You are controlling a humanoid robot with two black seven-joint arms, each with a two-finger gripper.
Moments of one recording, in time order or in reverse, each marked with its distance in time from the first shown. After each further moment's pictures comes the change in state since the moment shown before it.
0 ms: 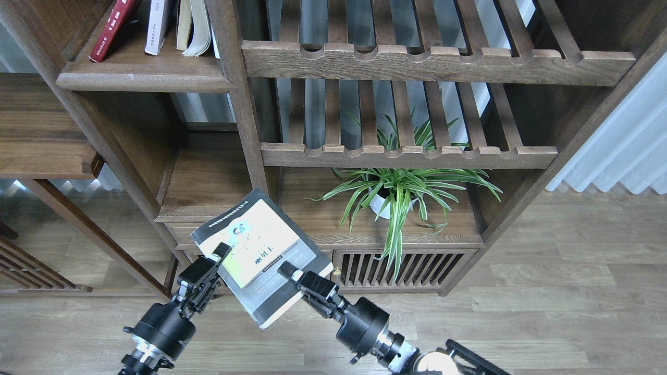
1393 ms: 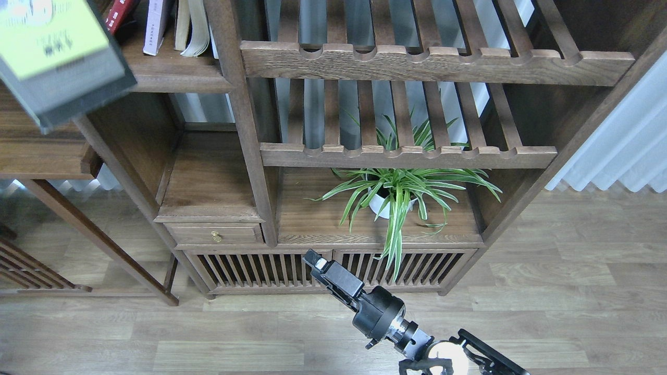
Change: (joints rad) left arm -0.627 0.607 -0.531 0.052 0.374 -0.002 0.329; right arm -0.004 0.000 0.045 -0.032 -0.015 -0.002 0.005
